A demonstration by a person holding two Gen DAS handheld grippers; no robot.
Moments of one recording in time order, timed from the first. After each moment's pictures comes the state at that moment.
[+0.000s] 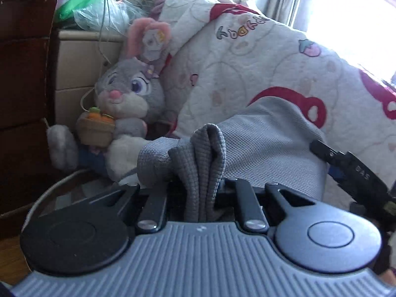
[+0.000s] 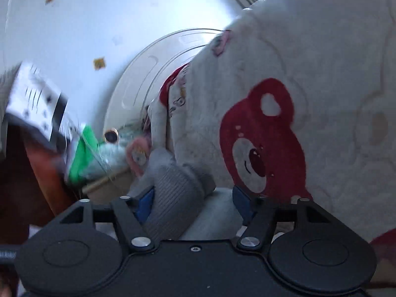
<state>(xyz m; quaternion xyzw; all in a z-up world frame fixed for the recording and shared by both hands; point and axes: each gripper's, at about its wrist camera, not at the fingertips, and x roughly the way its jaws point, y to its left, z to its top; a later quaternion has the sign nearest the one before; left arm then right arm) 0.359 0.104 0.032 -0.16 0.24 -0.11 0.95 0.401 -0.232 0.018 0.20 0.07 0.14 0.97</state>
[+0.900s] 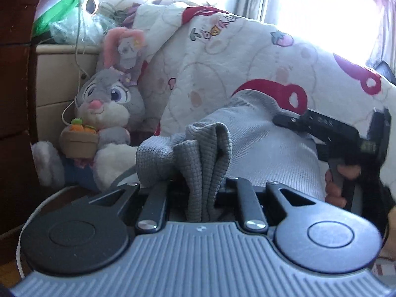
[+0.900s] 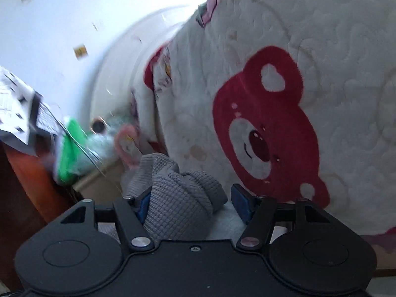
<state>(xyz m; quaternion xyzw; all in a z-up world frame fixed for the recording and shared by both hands) 0.344 0.102 0.006 -0.09 0.18 -0.15 0.97 0.446 -0.217 0.016 0.25 0.14 0.16 0.95</state>
